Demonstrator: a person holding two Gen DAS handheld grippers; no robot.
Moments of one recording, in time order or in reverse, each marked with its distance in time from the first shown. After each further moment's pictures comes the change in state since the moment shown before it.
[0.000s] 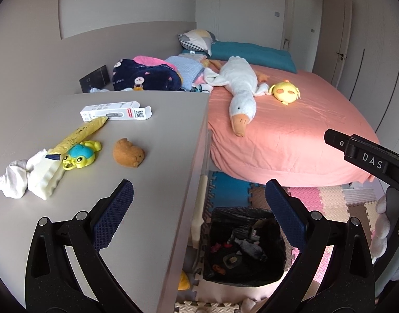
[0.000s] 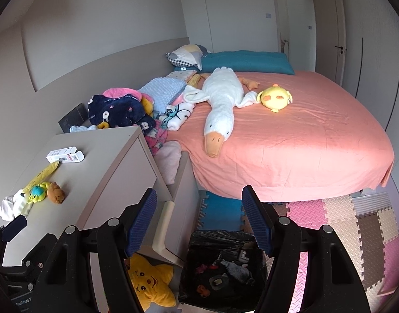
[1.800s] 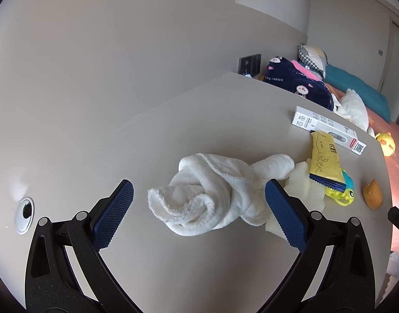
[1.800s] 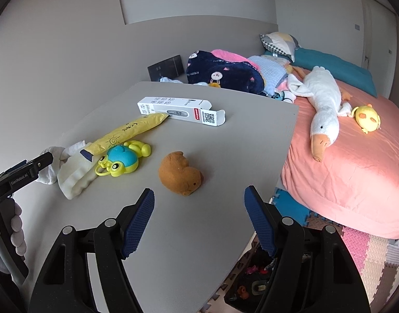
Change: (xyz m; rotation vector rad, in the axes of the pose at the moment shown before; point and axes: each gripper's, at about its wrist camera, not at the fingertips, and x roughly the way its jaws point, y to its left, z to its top) left arm 0.003 0.296 -0.020 -0.353 0.021 0.401; right arm 0.060 0.213 -0.029 -0.290 0.120 0.310
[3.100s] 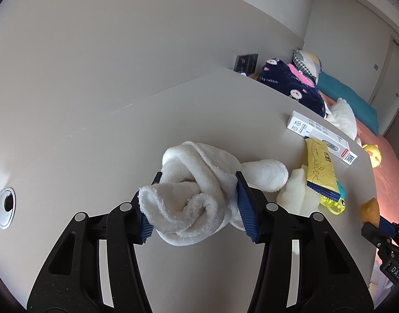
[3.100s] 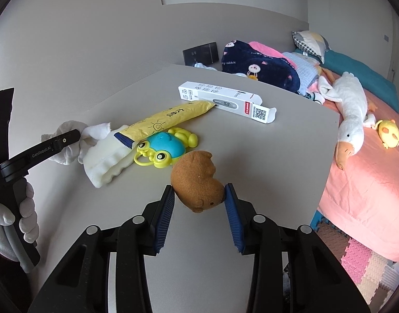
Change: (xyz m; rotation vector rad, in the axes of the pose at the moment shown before) left arm 0.007 0.011 0.002 -0.073 0.029 -0.085; right arm 0.004 0.043 0.003 -0.116 0.076 0.105
